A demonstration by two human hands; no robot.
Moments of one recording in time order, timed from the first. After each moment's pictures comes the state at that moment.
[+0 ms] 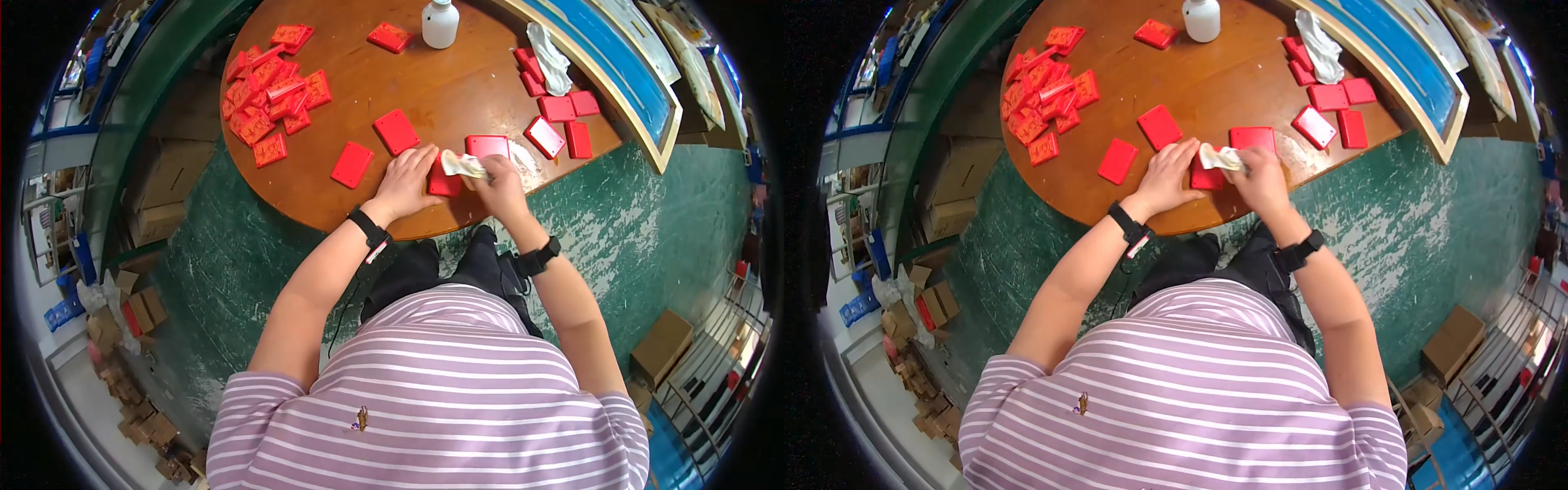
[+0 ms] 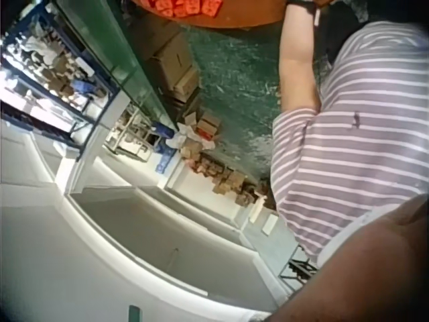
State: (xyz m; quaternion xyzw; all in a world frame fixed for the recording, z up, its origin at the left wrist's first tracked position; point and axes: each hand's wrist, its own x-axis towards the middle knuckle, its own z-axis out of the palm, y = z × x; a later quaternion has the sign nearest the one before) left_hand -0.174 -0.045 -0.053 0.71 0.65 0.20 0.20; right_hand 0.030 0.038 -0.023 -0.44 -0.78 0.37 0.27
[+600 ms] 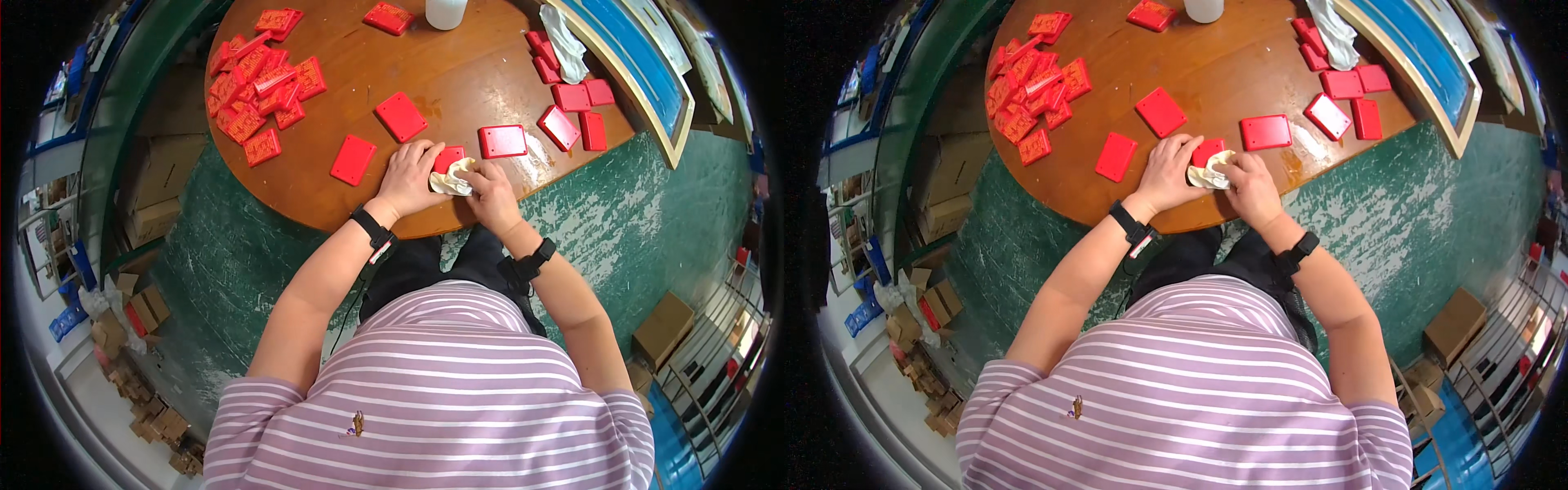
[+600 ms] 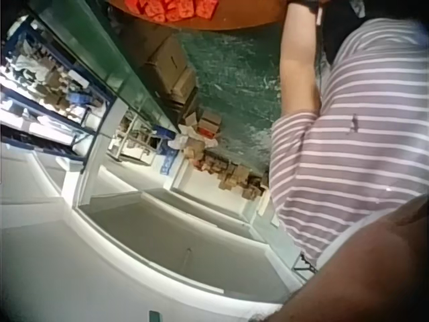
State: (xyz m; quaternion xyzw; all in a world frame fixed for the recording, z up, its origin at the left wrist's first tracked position) left_hand -0.182 -0.042 -0.066 0.69 0.65 0.23 0.23; right_hand 0.015 0.013 -0.051 -0.35 -0.86 0.31 0.21
